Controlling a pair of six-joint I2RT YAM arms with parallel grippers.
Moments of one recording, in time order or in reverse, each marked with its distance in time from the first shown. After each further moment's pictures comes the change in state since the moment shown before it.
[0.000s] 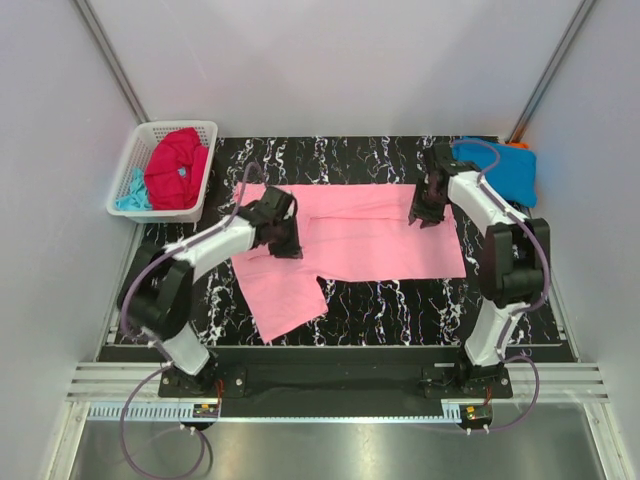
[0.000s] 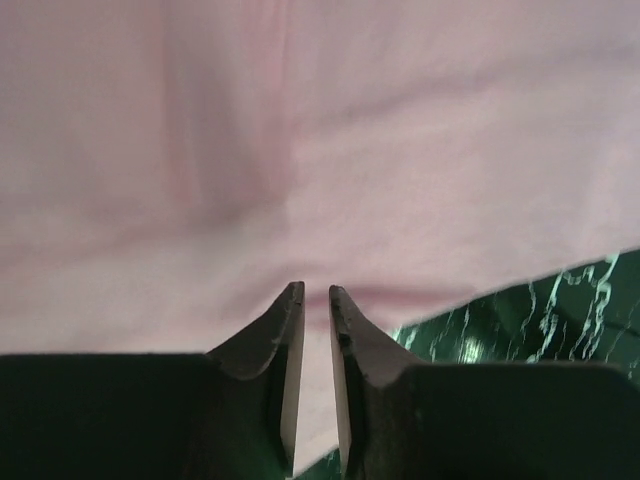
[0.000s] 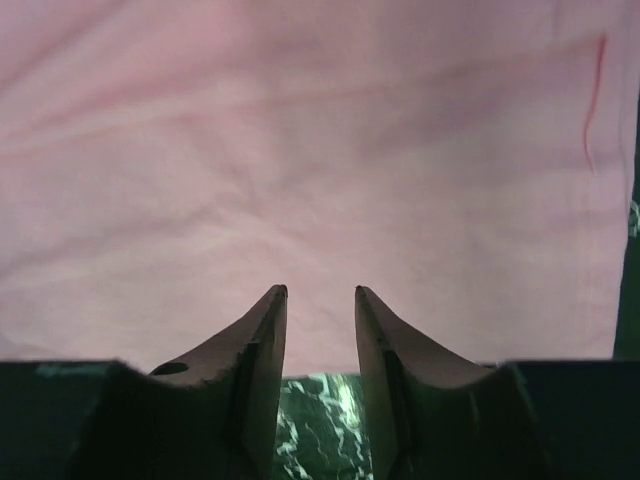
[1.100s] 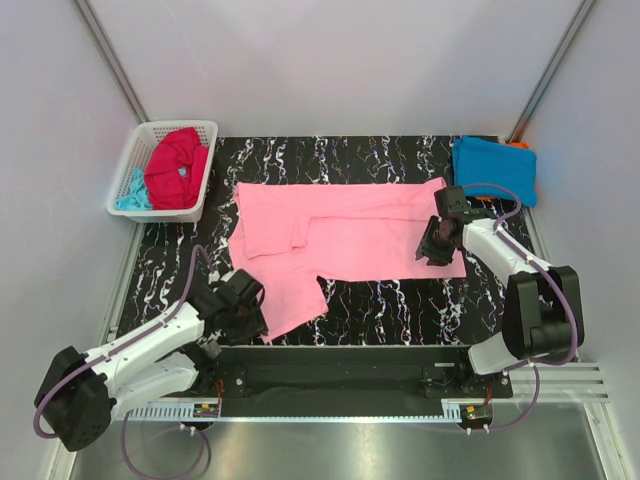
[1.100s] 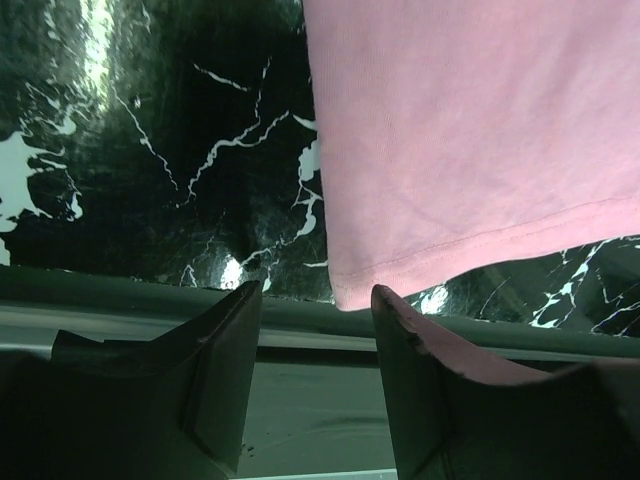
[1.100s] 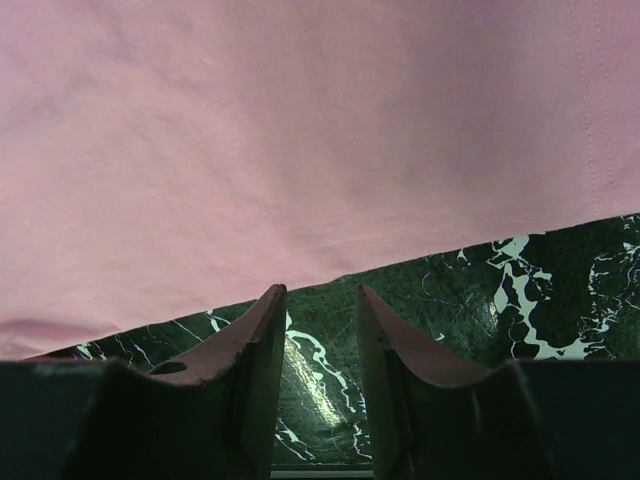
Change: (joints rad) left arm -0.178 -0.835 -0.745 -0.308 -0.180 -0.502; right arm 0.002 -0.434 -0.596 0.166 0.024 0.179
